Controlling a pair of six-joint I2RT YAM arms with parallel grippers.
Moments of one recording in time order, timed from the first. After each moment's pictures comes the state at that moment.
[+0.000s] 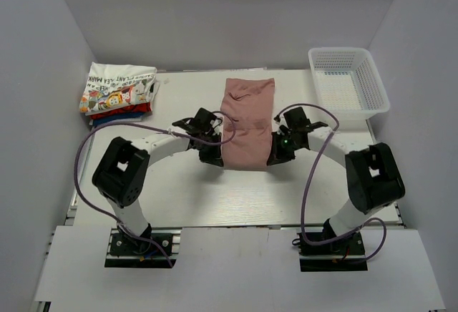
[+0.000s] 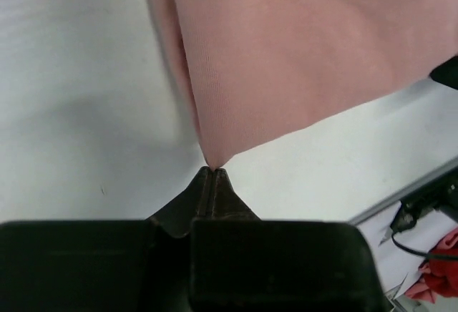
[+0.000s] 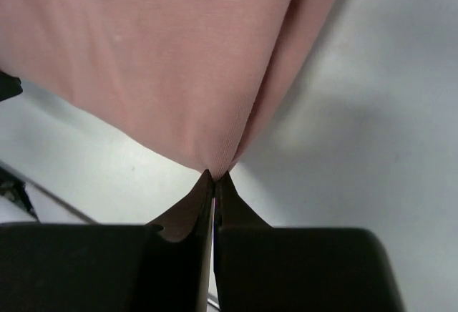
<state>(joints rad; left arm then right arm) -0.58 1.78 1.11 -0.45 0.29 -0.51 0.39 1.67 0.98 -0.48 -0.39 0.32</state>
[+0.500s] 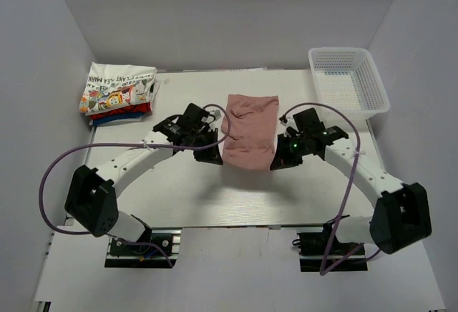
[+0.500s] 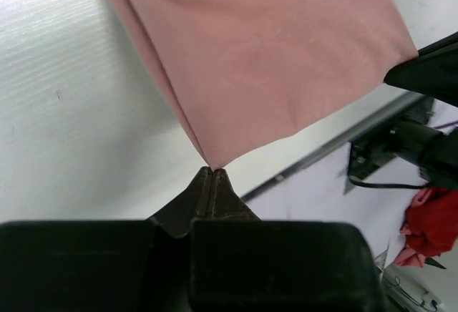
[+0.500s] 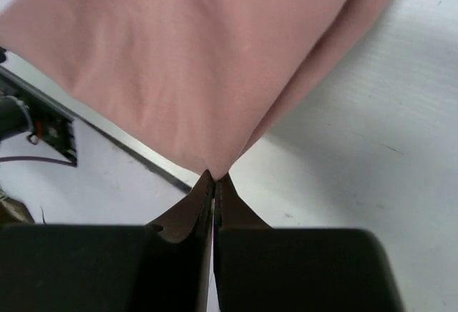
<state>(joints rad) -0.62 1.47 1.11 -0.64 0.32 -0.54 0.43 1.33 0.91 -0.69 -0.46 0.34</state>
